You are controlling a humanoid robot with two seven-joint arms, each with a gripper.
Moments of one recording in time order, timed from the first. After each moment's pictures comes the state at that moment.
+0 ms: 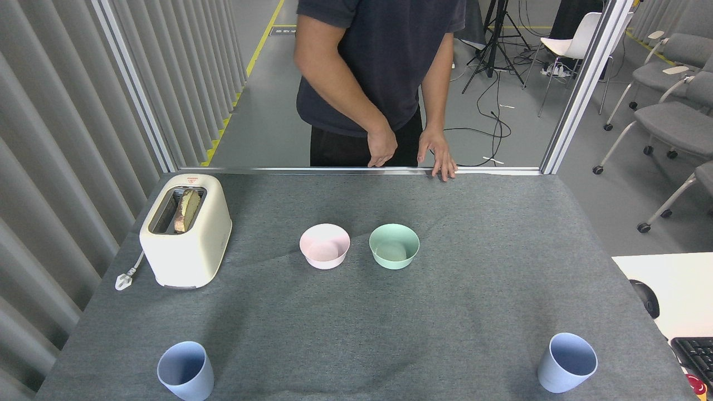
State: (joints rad) left arm 0.47 0.11 -0.12 -1.60 -1.37 0.11 0.49; right arm 0.52 0.03 -0.05 -1.64 1.49 -0.23 -0.44
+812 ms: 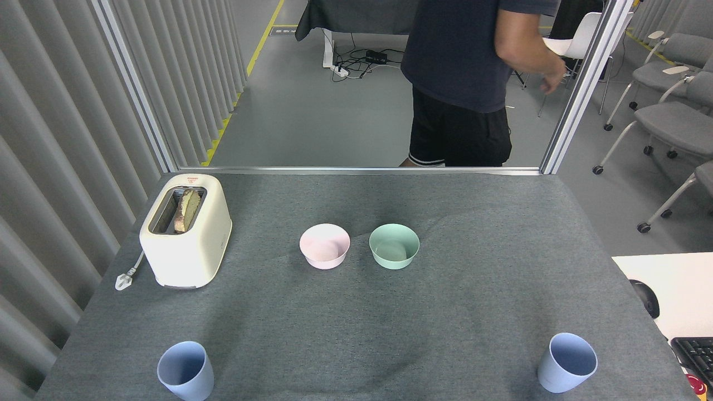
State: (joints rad) left arm 0.41 0.09 -0.11 -1.54 -1.31 0.10 0.50; right arm 0.52 0.03 -0.05 -1.62 1.49 -0.23 -0.44
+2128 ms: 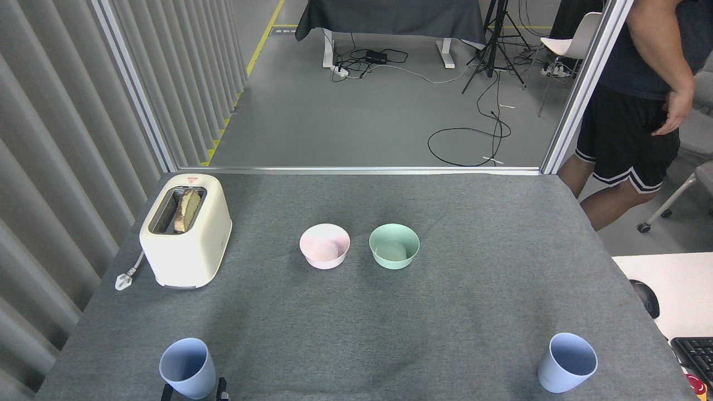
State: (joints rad) left arm 0.20 0.11 -0.10 -1.29 -1.31 0.11 0.49; right arm 0.52 0.03 -0.04 -1.60 1.49 -0.23 -0.45
